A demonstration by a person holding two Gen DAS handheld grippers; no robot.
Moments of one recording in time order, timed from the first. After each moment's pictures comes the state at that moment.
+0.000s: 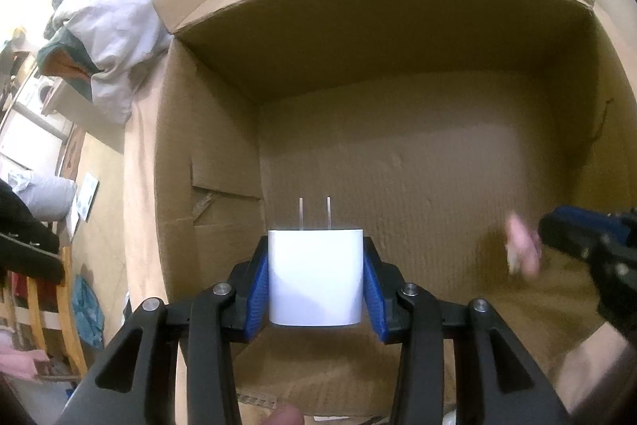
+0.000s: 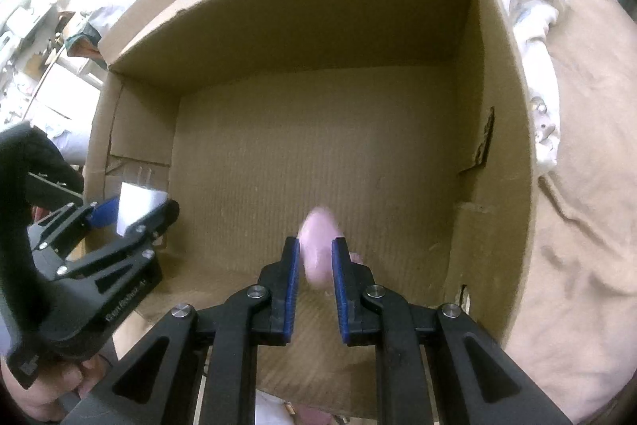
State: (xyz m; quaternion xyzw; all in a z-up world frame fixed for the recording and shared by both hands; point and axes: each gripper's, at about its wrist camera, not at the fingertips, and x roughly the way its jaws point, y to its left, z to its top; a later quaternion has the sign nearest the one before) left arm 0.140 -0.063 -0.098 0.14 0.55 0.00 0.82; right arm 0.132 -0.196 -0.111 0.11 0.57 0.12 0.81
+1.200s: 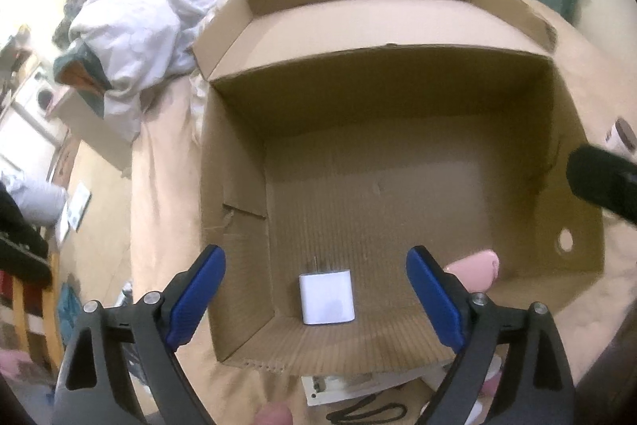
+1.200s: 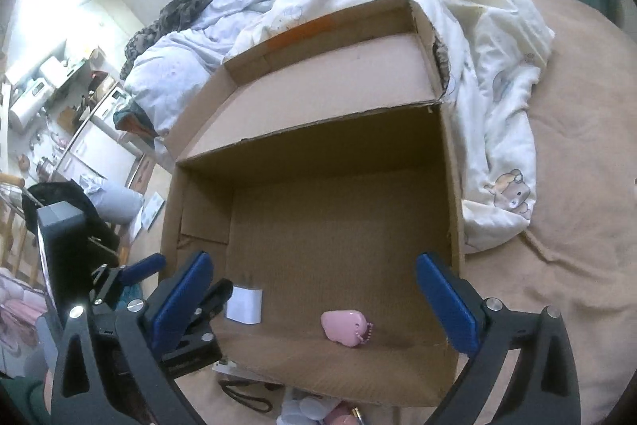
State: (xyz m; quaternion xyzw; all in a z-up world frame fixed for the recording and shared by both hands) left arm 0.122 -0.062 -0.055 0.12 0.50 -0.01 0.86; right arm 0.113 -0.224 -0.047 0.18 0.45 0.14 0.86
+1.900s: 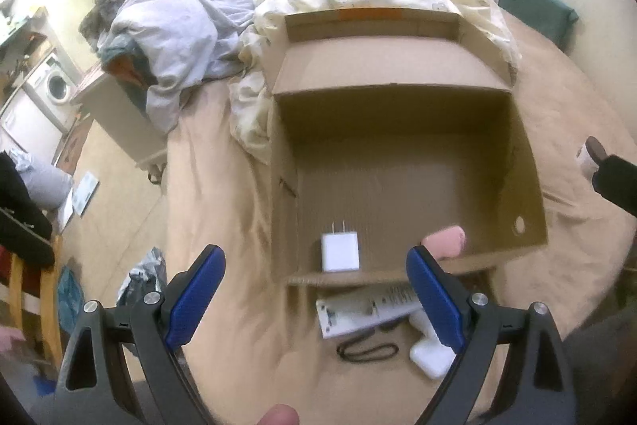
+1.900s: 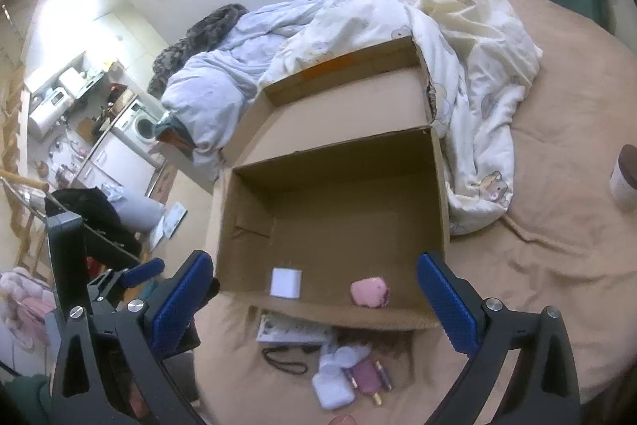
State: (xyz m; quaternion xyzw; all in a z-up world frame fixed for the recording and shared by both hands) left arm 0.054 -0.035 0.016 0.07 0.49 0.00 0.87; right arm 0.043 -0.236 0.015 0.19 0.42 0.16 0.87
